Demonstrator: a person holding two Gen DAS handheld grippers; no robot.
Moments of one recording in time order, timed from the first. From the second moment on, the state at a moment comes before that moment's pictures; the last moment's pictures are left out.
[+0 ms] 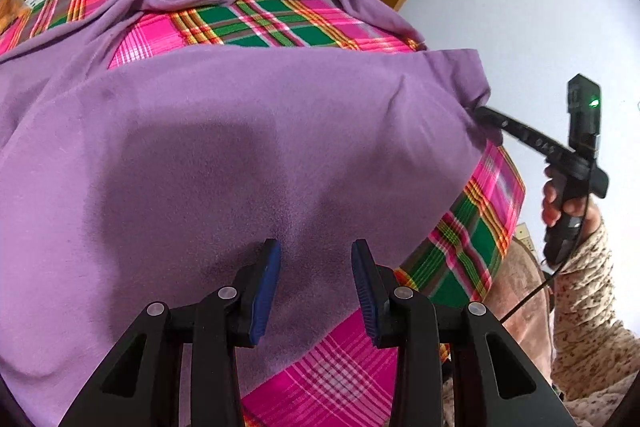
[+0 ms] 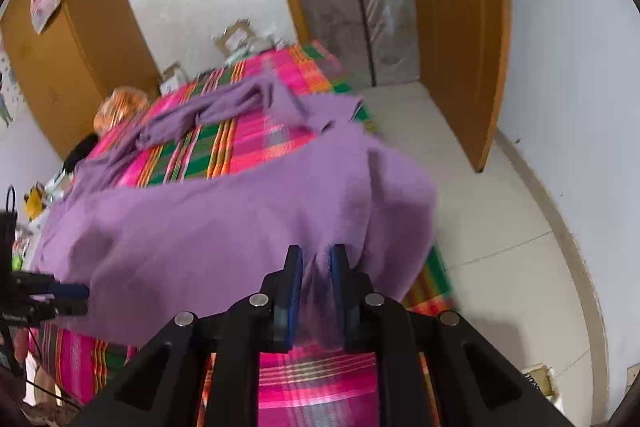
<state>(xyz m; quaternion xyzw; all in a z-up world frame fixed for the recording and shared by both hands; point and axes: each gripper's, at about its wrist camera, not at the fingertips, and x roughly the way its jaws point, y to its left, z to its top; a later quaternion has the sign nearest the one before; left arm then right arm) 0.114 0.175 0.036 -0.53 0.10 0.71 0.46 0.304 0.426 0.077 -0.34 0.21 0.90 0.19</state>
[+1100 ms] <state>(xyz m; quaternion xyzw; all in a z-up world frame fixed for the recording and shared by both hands) 0.112 0.173 0.036 -0.53 0.08 0.71 0.46 0.341 0.517 0.054 -0.25 0.39 0.84 0.27</state>
